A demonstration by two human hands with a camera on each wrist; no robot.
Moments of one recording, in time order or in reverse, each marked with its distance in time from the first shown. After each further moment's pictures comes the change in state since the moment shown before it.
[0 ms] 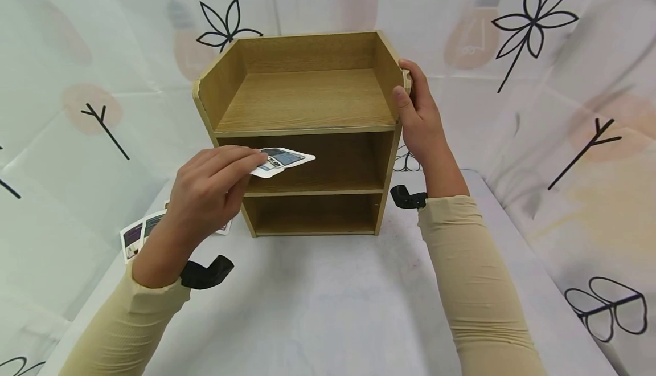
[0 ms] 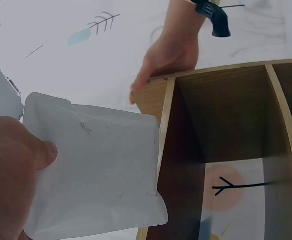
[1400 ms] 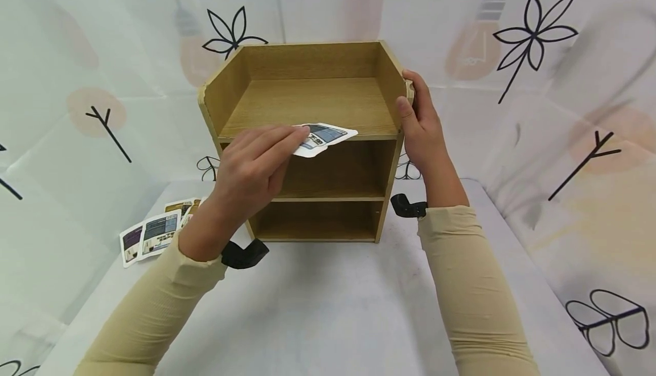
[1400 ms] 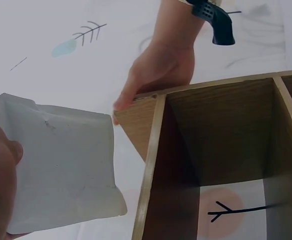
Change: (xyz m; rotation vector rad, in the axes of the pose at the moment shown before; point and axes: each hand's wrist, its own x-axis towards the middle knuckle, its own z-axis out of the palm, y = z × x) left_hand 0.046 0.010 0.036 0.046 0.191 0.094; right_hand -0.003 0.001 0.002 -0.012 0.026 0.001
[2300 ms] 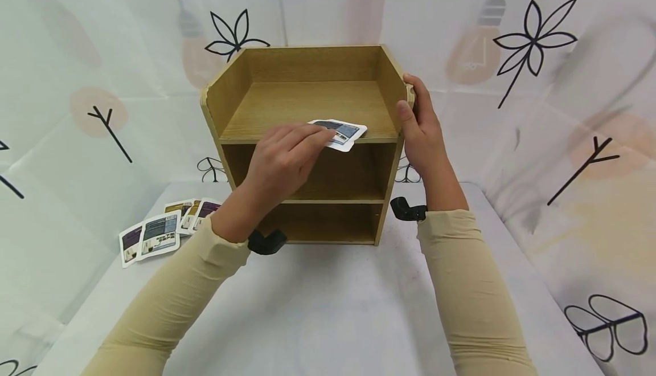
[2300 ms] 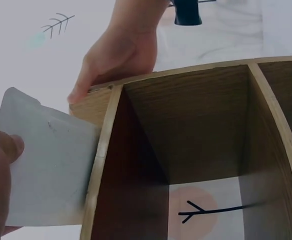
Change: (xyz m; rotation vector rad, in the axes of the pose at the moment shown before) left_hand 0.008 -0.003 0.043 0.077 -0.024 0.035; right_hand 0.000 0.000 0.000 -0.007 -0.004 0.010
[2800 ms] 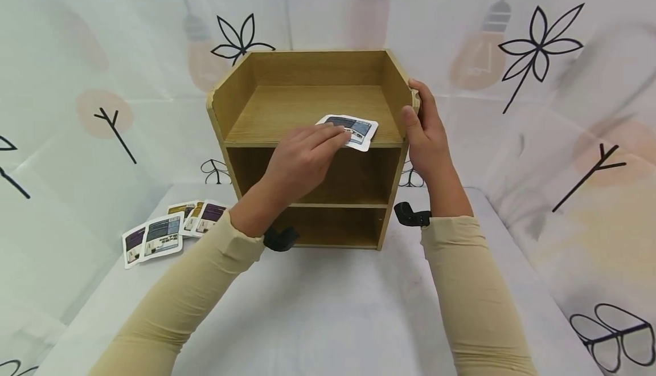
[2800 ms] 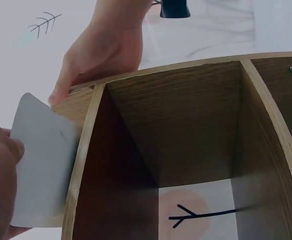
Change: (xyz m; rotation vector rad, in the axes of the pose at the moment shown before) left_hand 0.007 0.001 0.016 0.040 -0.227 -0.021; right_hand -0.001 0.000 0.001 -0.004 0.019 -0.013
